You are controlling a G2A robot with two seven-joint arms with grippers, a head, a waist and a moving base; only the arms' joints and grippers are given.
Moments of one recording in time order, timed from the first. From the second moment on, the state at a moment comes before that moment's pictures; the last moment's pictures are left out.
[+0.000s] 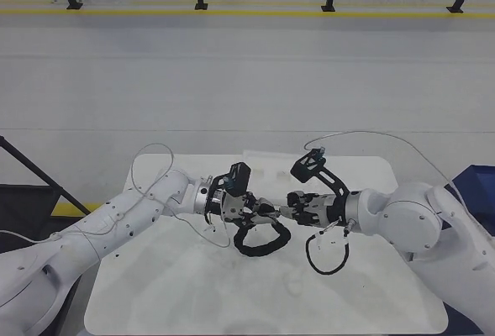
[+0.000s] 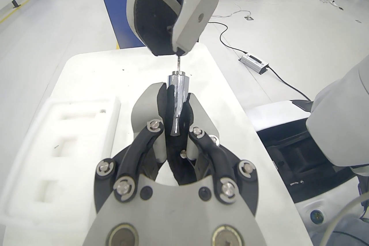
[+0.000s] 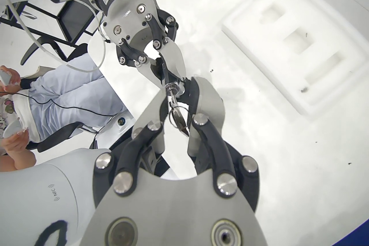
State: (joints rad) left arm 0.40 -0.99 -0.17 -1.19 0.90 -1.01 0.44; right arm -0.86 -0.84 0.97 -2.02 -0.26 0.07 1.07
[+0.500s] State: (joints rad) left arm 0.41 -0.98 -0.17 -1.13 0.97 -1.01 0.73; right arm -1.09 -0.80 1.19 -2.04 -0.35 -0.22 0.87
